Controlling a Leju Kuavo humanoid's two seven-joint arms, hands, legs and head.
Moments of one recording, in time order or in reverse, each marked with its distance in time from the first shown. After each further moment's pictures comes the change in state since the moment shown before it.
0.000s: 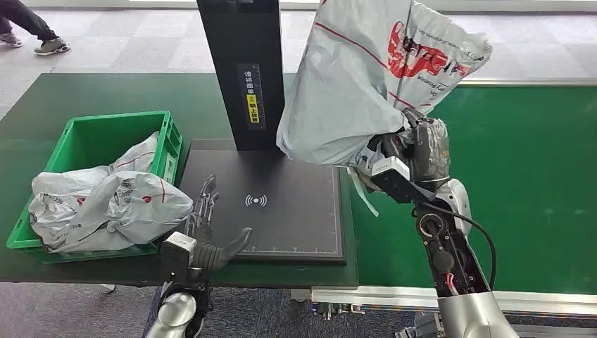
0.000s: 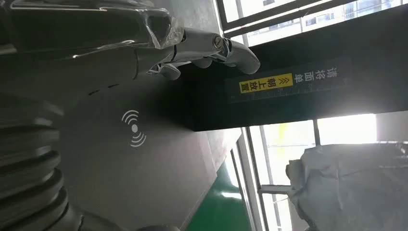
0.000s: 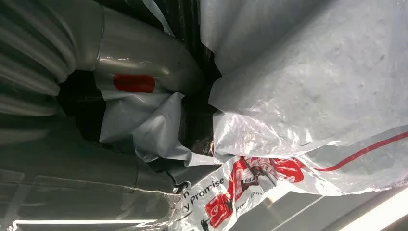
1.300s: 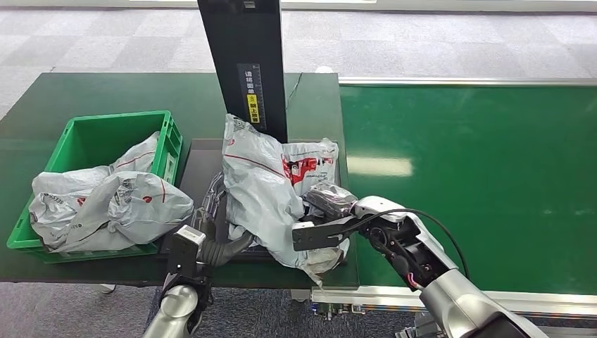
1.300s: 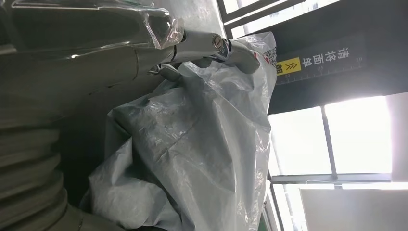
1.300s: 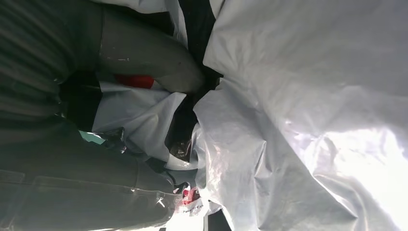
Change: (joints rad) left arm -0.044 -0.004 0.030 0.062 -0.051 -0.046 0.008; right arm -0.166 -0.056 0.529 0.322 0.058 0.555 0.098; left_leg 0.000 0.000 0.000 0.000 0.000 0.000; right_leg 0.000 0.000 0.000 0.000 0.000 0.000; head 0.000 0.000
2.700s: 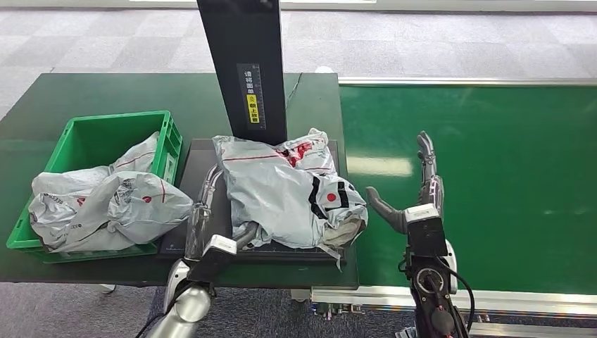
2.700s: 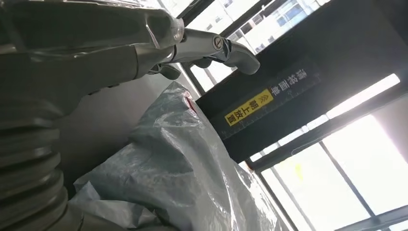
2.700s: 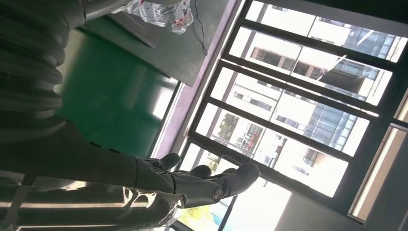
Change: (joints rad) left arm -0.017 -0.002 -0.058 -0.008 -0.396 0.314 0.038; right arm 0.485 0.153 -0.642 -0.507 -0.390 -0.504 -0.115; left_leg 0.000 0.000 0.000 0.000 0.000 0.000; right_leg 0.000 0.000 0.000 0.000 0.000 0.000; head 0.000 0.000
